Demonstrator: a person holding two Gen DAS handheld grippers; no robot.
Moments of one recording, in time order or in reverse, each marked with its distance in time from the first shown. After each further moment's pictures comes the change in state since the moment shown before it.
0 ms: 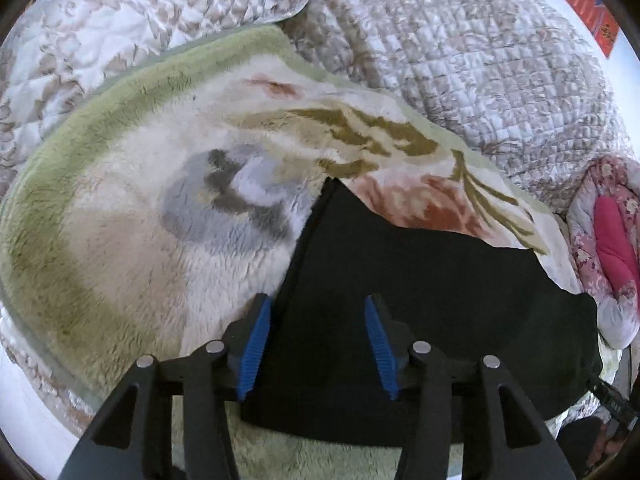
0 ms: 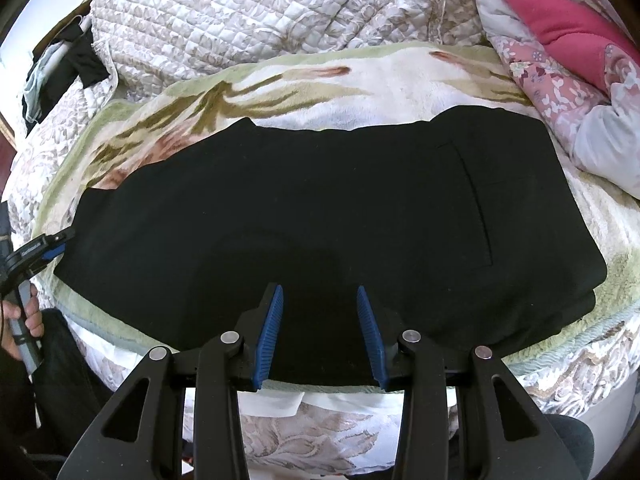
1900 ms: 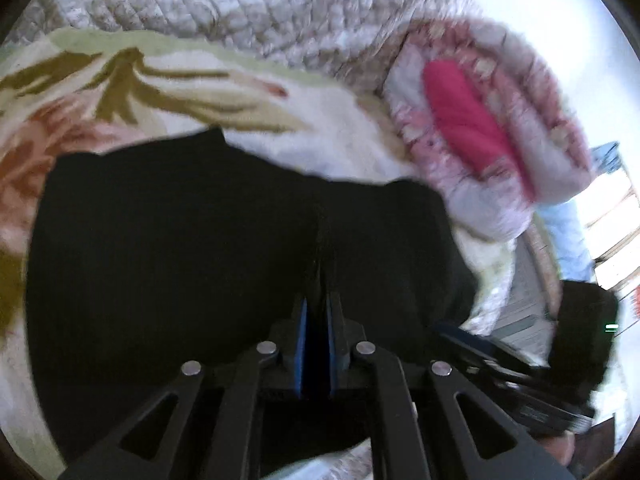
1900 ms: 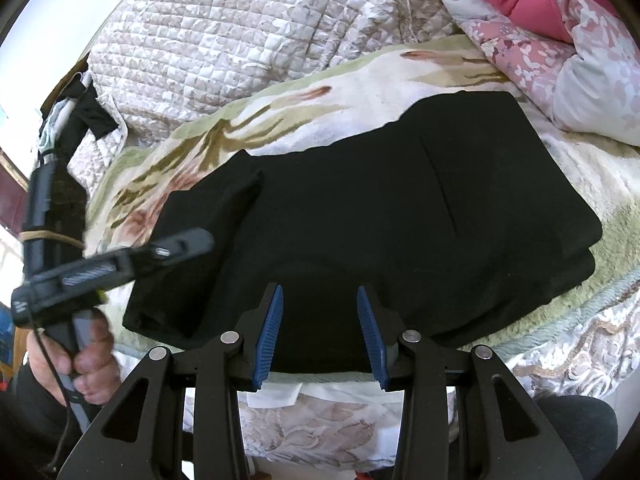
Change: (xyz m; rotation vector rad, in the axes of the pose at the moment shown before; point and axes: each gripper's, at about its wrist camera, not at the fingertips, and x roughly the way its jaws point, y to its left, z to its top) left arm 0.034 -0.251 -0.049 0.300 0.249 -0.571; right arm -0.019 -0.035 -0.011 0.136 -0.076 0.127
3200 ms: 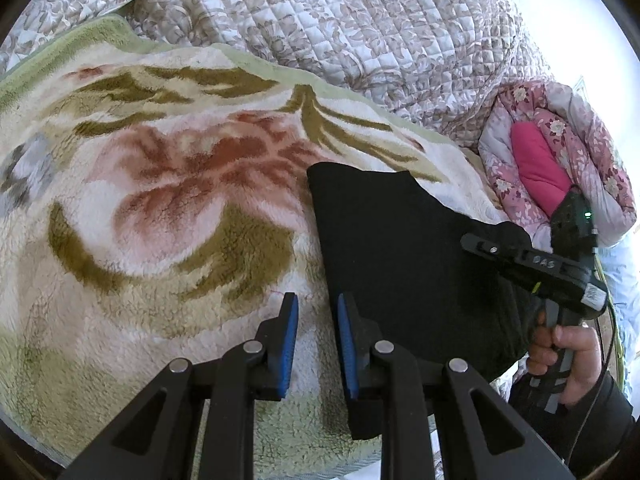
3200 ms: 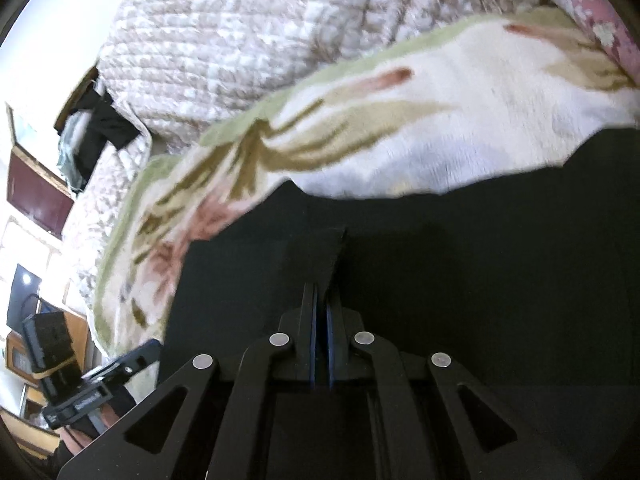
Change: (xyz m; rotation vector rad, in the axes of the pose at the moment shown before) left arm -0.081 0.098 -0.035 -0.095 -0.141 0.300; right arm 0.108 0.026 0.073 0.024 0.100 0.212
